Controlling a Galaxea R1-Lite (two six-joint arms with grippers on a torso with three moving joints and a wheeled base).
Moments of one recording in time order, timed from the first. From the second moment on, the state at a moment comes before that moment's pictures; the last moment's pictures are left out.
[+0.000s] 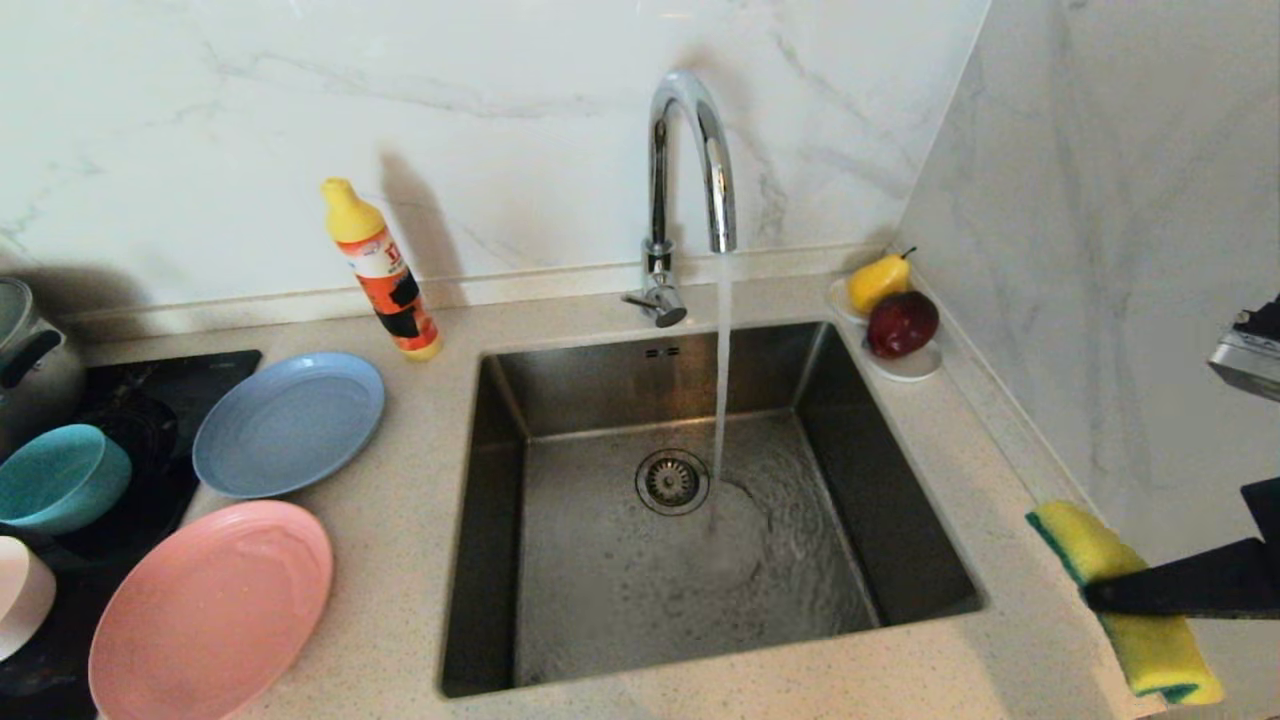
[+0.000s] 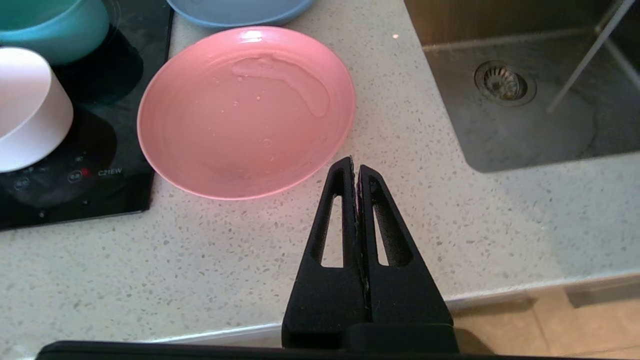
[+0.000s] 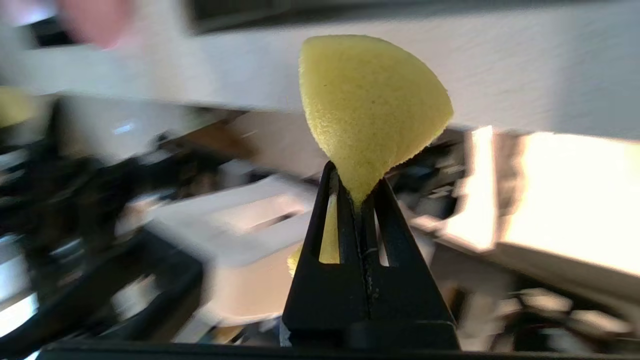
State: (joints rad) left arm 0.00 0.00 -0.03 0.08 -0.02 0.06; right arm 0.44 1.23 -1.26 0.83 0.25 0.51
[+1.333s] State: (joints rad) left arm 0.00 0.00 -0.03 0.08 -0.02 0.04; right arm 0.38 1.26 -0.59 0.13 -0.32 0.24
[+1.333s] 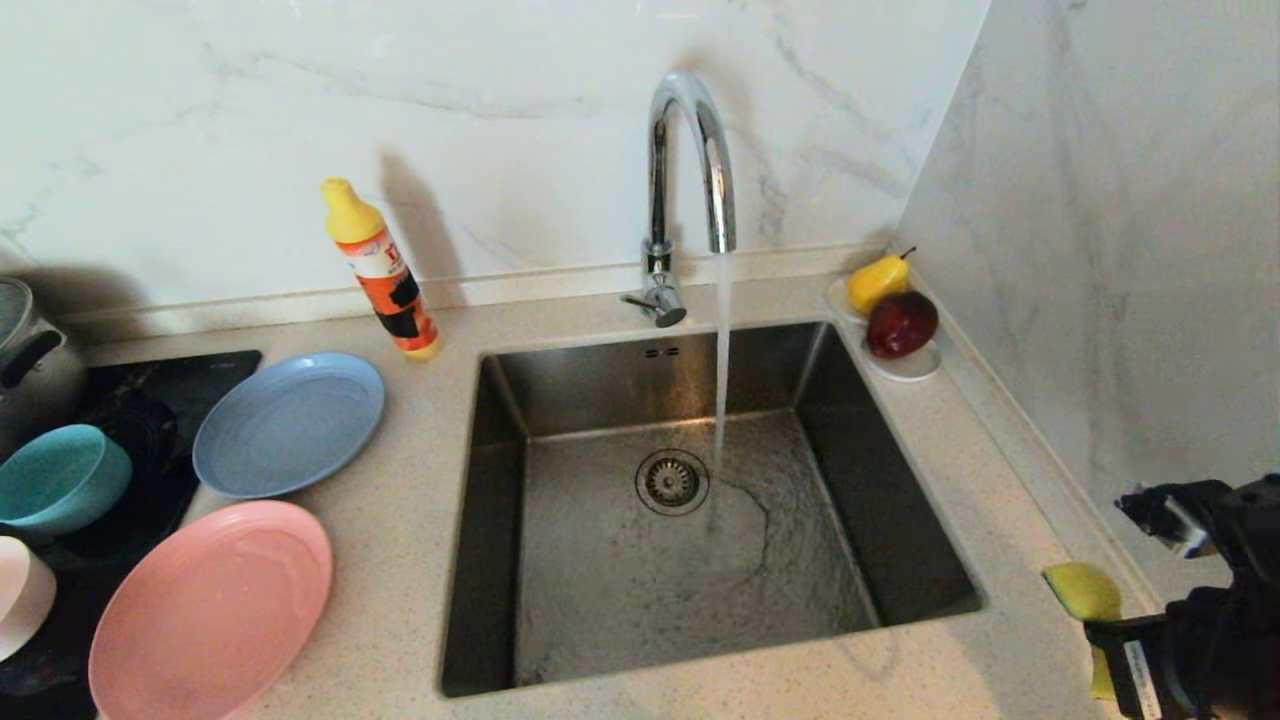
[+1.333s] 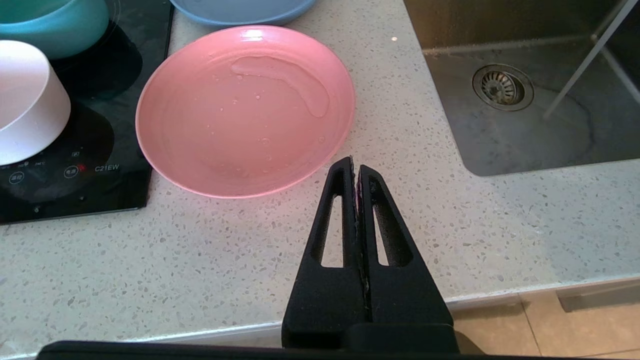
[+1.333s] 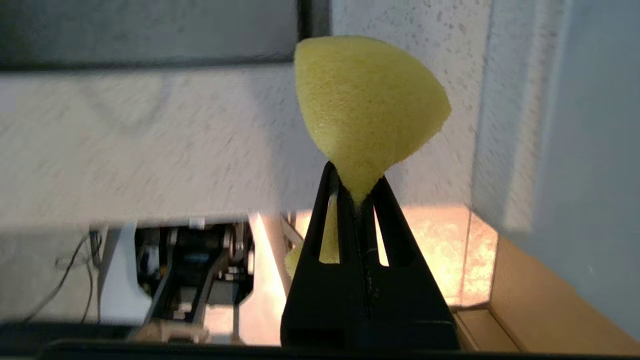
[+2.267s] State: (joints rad) left arm 0.00 0.00 -0.03 0.08 -0.02 0.04; right arm 0.22 1.58 -0.52 -0.24 -0.26 0.20
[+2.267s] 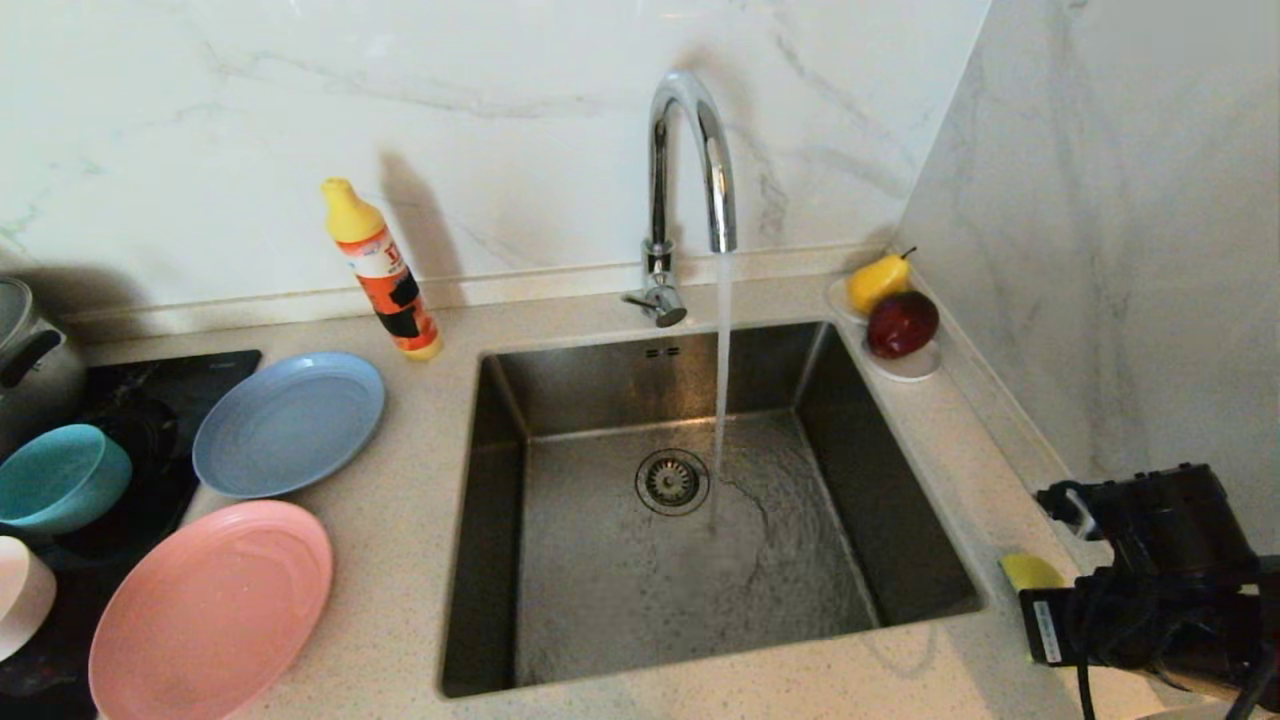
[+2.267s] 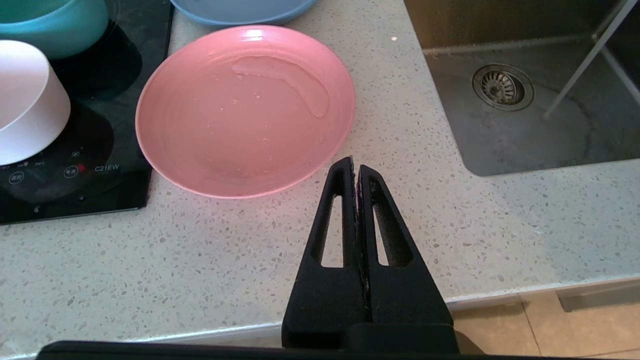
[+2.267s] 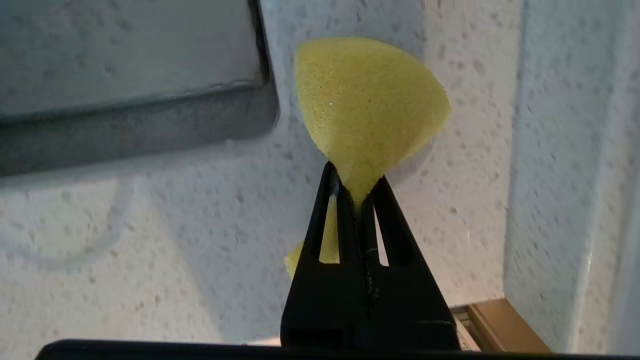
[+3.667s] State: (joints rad) left arm 0.00 0.00 -0.03 0.08 -0.02 0.04; right arm 0.20 1.68 -0.66 -0.24 -0.26 0.18
